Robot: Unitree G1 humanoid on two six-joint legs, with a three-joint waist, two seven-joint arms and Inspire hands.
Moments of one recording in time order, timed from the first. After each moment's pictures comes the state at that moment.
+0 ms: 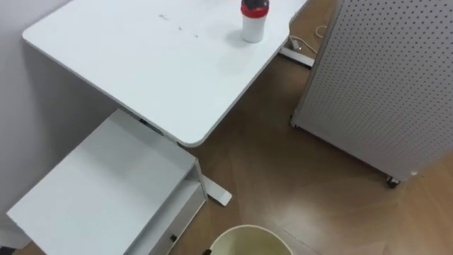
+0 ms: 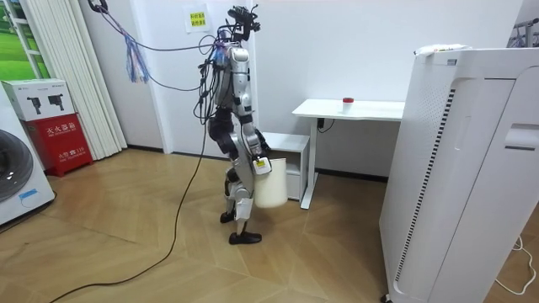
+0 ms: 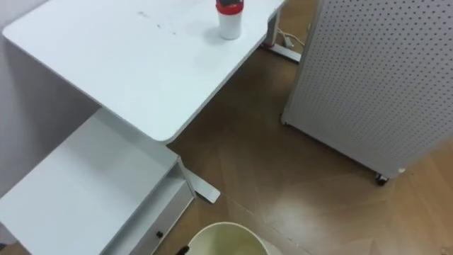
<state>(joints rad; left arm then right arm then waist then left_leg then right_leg) -0.19 0.13 -0.50 1.06 0.04 -0.21 0.11 -0.21 -0.21 0.37 1.33 0.68 -0.14 0.11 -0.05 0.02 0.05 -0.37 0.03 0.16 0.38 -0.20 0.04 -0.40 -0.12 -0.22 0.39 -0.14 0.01</state>
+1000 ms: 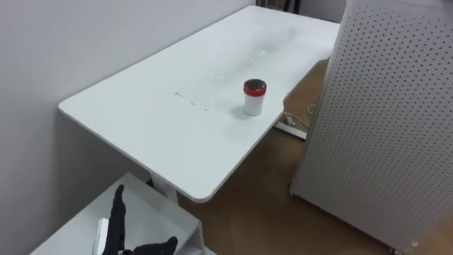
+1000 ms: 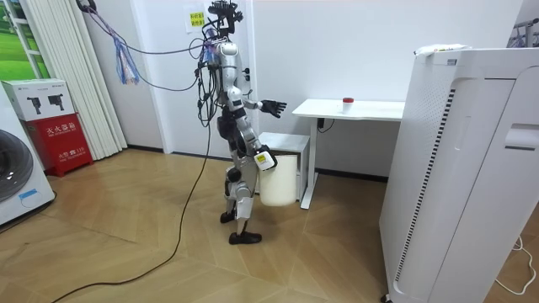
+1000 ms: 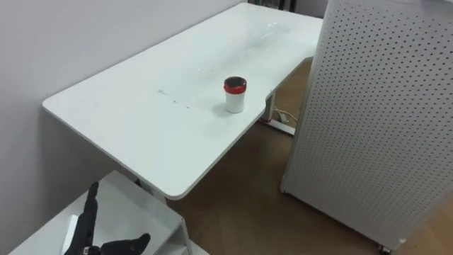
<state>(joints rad) 0.06 0.23 -0.20 0.53 0.05 -0.33 0.47 0.04 -0.23 0.13 1.19 0.62 -0.15 0.08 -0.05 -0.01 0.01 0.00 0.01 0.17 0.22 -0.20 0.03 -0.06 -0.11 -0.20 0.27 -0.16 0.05</state>
